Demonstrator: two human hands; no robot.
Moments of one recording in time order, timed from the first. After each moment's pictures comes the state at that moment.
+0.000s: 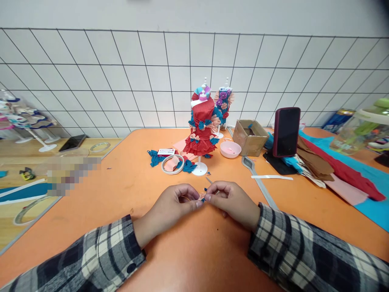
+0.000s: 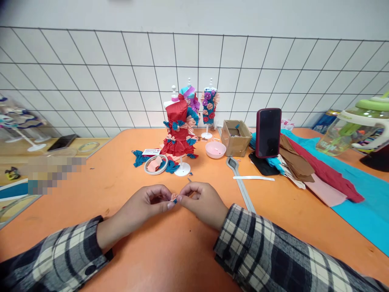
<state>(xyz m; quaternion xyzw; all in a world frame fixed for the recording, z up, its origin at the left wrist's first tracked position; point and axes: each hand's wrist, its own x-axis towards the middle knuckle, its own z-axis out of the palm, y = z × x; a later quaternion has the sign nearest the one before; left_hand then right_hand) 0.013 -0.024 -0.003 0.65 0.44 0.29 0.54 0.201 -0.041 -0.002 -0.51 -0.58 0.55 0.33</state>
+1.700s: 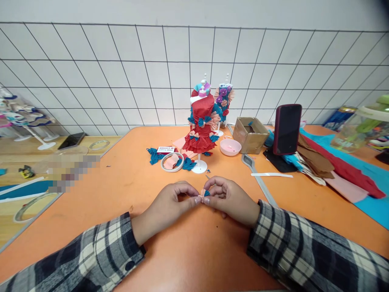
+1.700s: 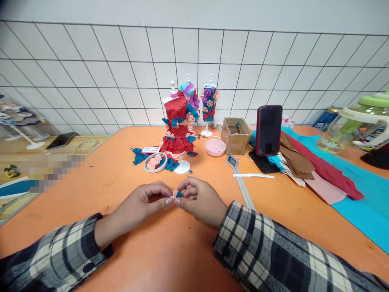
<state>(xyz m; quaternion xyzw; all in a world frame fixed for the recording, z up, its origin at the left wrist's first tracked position) 0.011 -0.028 0.007 0.73 0.44 0.27 0.45 0.203 -0.043 -0.003 -0.46 -0.57 0.60 0.33</state>
